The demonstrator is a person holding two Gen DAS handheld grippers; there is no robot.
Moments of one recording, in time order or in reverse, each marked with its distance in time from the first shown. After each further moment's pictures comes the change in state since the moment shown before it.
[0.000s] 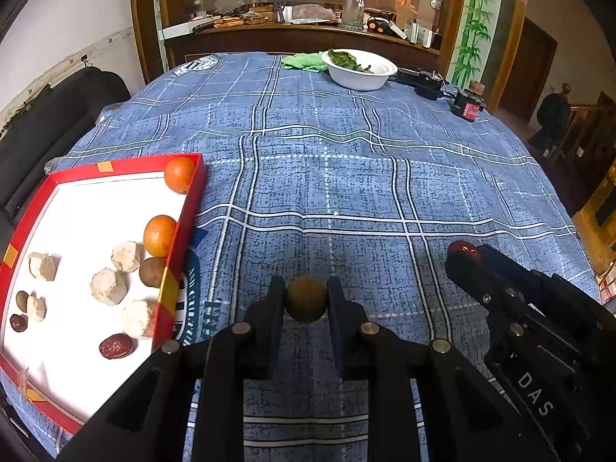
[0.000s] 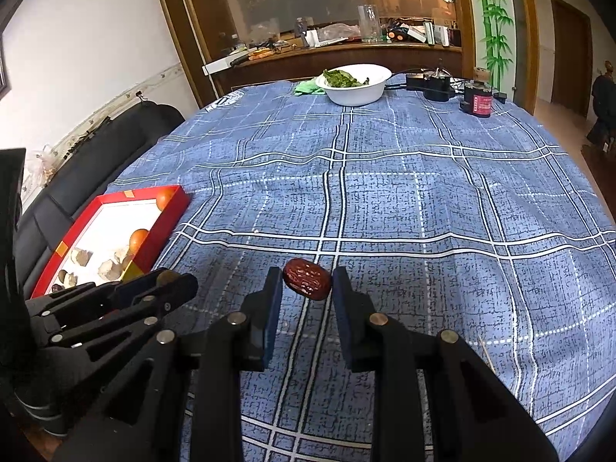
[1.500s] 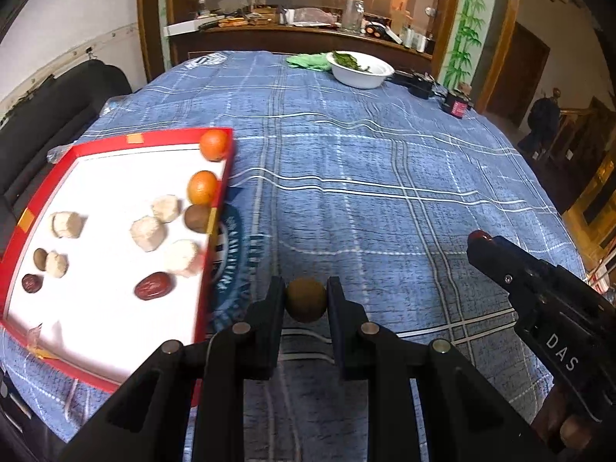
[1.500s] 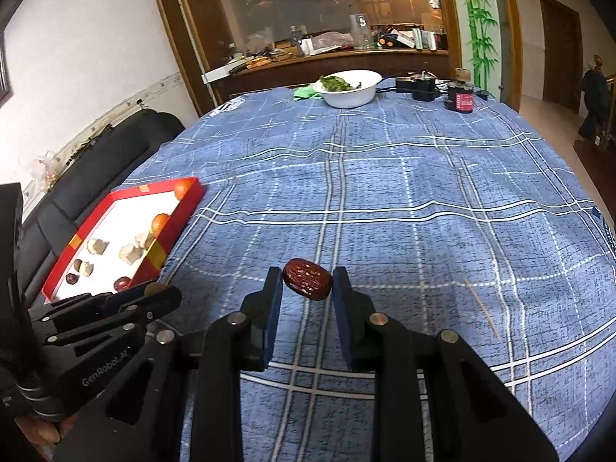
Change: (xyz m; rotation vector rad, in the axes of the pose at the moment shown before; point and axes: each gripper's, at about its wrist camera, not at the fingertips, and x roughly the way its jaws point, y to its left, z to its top) left arm -0.038 0.029 -0.037 -0.017 -0.011 -0.040; right arm -0.039 0.011 -0.029 0.023 -0.028 -0.010
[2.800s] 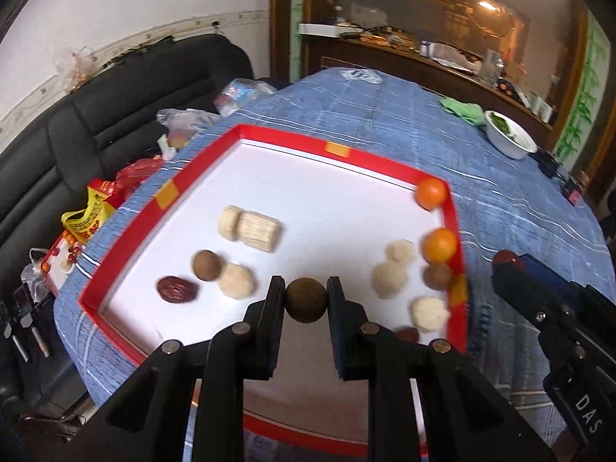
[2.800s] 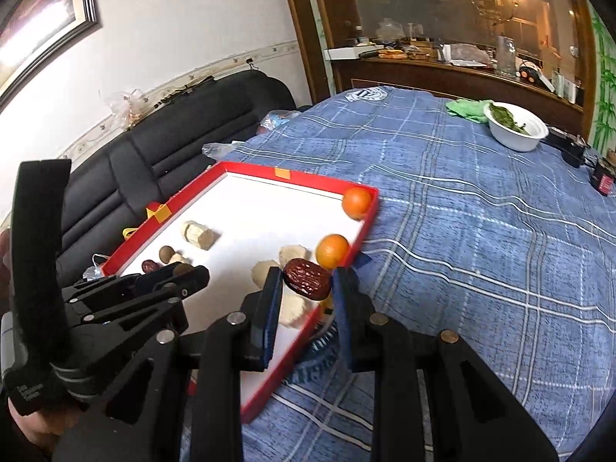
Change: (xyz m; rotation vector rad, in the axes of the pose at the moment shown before) left arm -0.015 0.142 0.013 -0.282 -0.062 0.301; right arm 0.052 0.154 0.031 -0.277 0.049 0.286
